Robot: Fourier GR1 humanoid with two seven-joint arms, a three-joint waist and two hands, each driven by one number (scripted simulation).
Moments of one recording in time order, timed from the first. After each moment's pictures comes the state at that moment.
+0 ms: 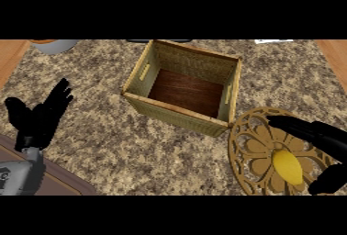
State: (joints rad) left arm -0.18 0.36 0.04 -1.39 0.18 0.04 0.20; right arm -0.11 -0.66 0.11 -1.50 0.50 0.53 -0.55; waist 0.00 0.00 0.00
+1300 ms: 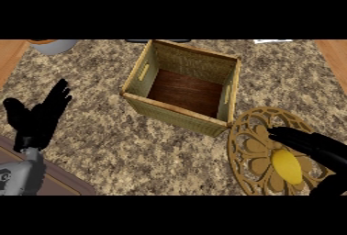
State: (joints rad) left arm -0.18 0.31 0.11 -1.40 0.11 -0.02 0.21; right arm -0.05 -0.66 0.14 -1.41 0.64 0.41 -0.71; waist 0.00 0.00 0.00
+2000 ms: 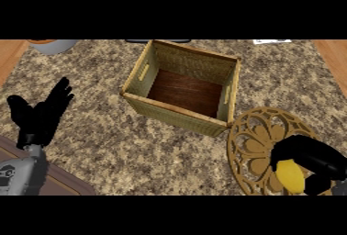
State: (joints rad) left arm -0.21 0.28 0.13 -1.37 0.08 -0.04 0.20; right arm -0.07 -0.59 0.18 -1.37 0.84 0.32 -0.78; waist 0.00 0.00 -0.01
